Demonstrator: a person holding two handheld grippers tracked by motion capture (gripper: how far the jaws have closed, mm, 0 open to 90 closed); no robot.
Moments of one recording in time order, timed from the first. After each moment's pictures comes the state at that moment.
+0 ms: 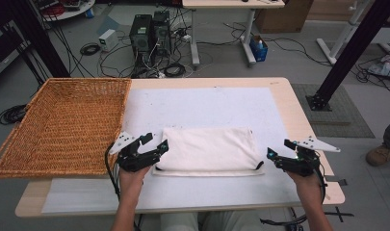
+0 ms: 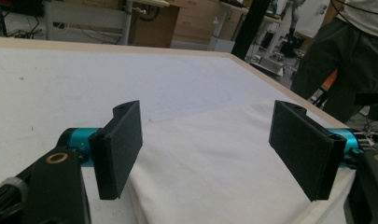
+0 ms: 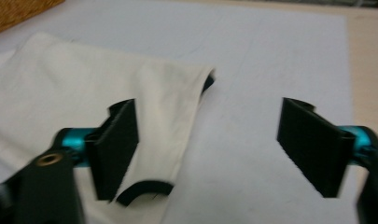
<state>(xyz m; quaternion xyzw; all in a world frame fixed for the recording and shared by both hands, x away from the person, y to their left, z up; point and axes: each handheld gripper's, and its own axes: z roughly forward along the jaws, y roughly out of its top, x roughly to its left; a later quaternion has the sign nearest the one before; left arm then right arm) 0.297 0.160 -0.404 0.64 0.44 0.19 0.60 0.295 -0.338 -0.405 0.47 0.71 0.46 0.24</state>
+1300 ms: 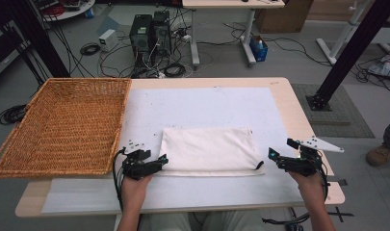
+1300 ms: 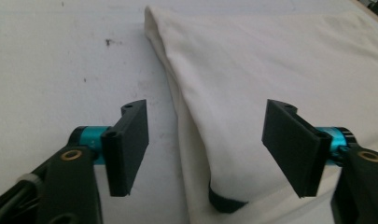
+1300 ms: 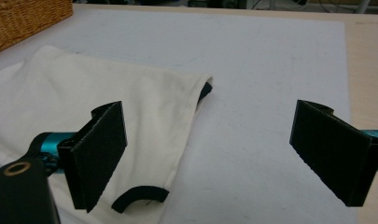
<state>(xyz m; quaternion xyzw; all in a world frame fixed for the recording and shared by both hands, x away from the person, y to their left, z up) 0.291 0.152 -0.442 0.69 0.54 0.16 0.44 0.296 -0.343 -0.411 0.46 0.71 0.48 0.22</state>
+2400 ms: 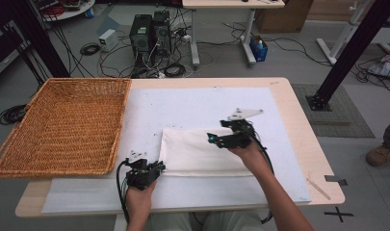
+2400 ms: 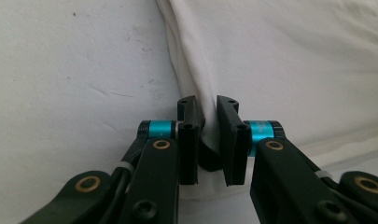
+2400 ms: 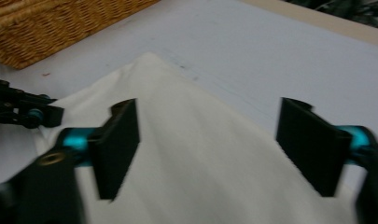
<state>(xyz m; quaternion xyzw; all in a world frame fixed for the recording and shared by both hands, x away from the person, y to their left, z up) 0.273 0.142 -0.457 0.67 0.59 0.14 0.44 0.379 -0.170 -0.381 0.32 0.82 0.46 0.12</state>
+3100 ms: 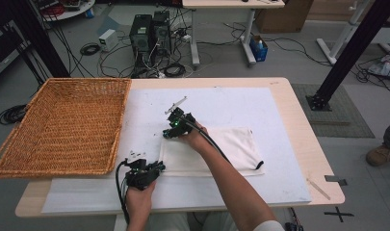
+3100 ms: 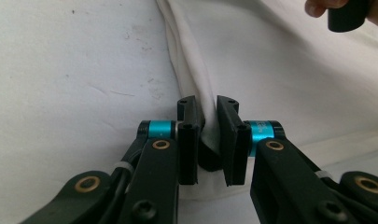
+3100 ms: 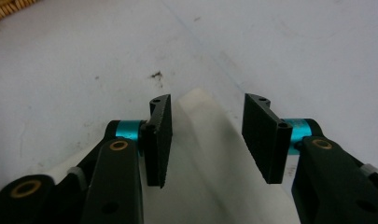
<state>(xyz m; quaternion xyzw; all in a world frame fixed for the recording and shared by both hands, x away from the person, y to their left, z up) 0.273 0.142 -0.458 0.66 0.59 0.13 0.44 0.457 -0.010 -0.427 0.26 0.90 0.33 0.07</state>
